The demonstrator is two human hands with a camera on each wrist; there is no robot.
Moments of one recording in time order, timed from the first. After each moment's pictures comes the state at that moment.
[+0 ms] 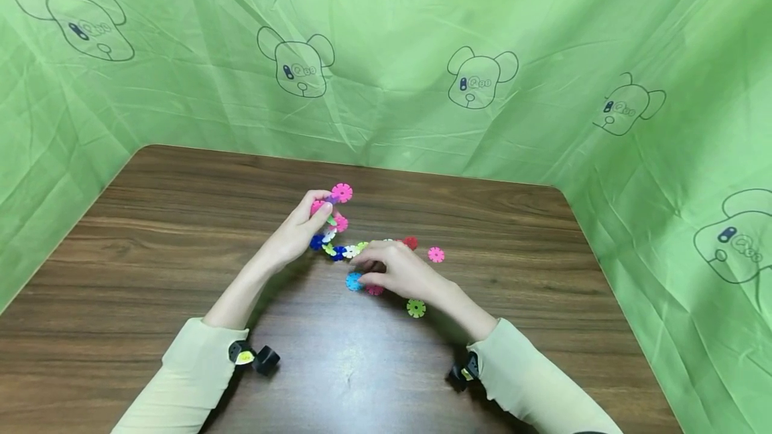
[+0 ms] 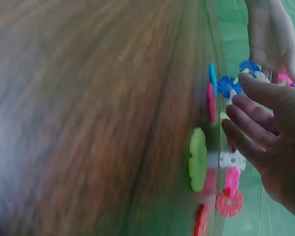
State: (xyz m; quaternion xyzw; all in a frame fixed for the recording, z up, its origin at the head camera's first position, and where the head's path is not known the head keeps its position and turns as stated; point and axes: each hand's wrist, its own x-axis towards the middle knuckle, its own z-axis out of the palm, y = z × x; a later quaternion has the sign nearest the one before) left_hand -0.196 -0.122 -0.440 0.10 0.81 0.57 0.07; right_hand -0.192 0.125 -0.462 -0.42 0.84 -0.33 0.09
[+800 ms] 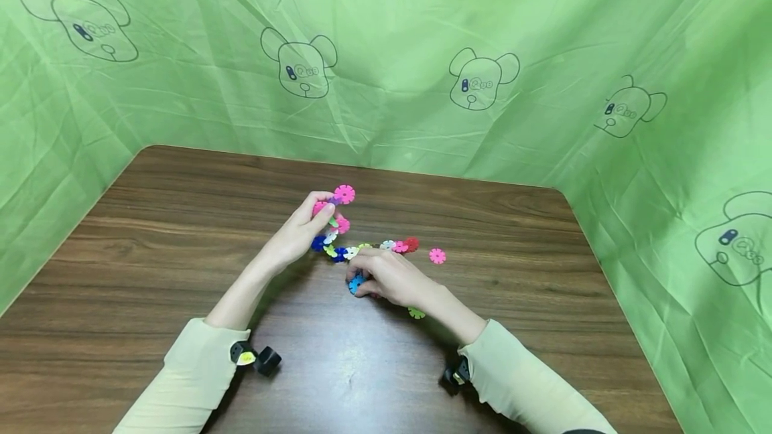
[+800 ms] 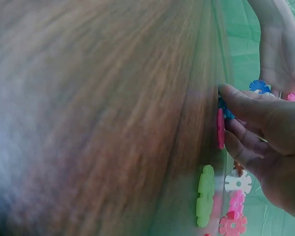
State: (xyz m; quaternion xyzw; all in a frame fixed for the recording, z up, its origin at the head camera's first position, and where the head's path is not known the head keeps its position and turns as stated) left_hand -0.196 -0.122 -0.440 0.10 0.81 0.57 0.06; right_hand -0.185 0.108 -0.468 -0.45 0.85 -0.24 0.09
